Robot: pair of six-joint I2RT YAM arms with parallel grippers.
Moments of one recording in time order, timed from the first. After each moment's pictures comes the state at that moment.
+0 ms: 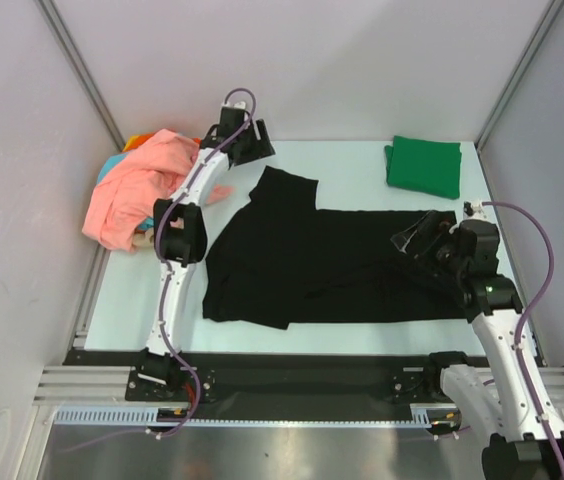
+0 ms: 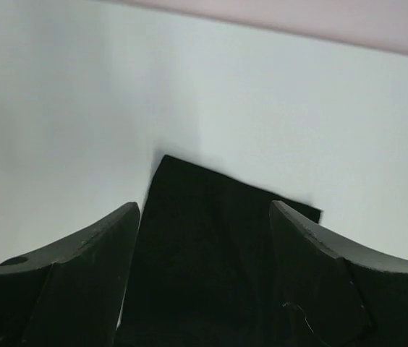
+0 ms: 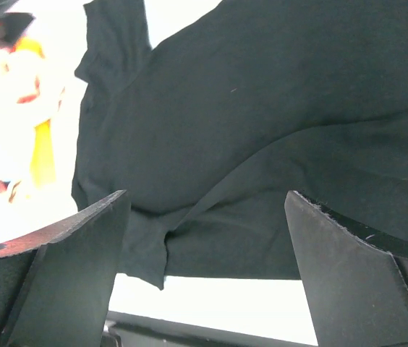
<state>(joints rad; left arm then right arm) -0.25 2.54 2.45 -0.53 0.11 -0.44 0.03 0.79 0.77 -0.54 -0.18 0.68</state>
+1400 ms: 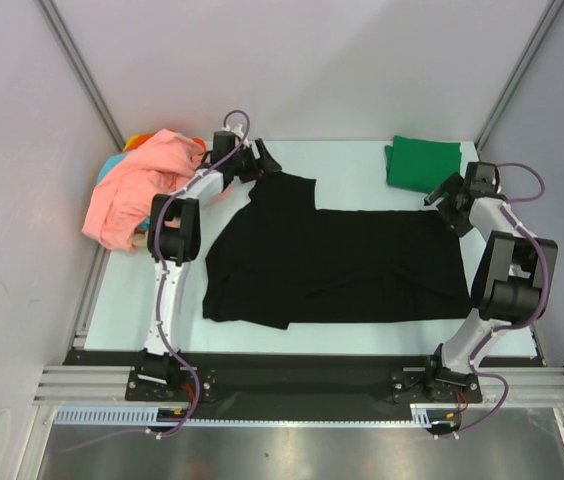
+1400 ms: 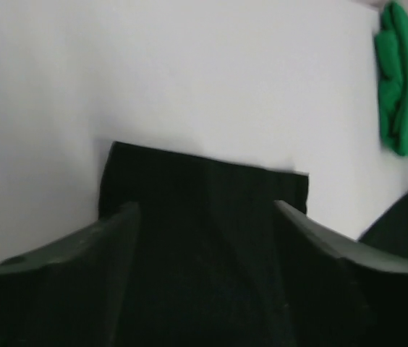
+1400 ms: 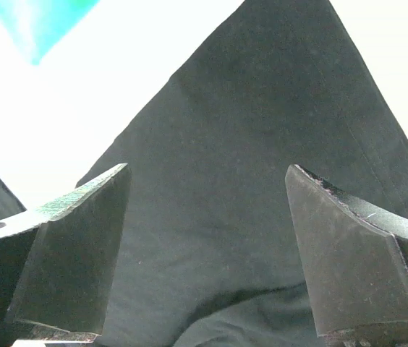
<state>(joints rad) -0.19 2.59 2.12 -0.11 0.46 -0.53 -0.21 1.73 1.20 -0.35 -0.04 0.65</state>
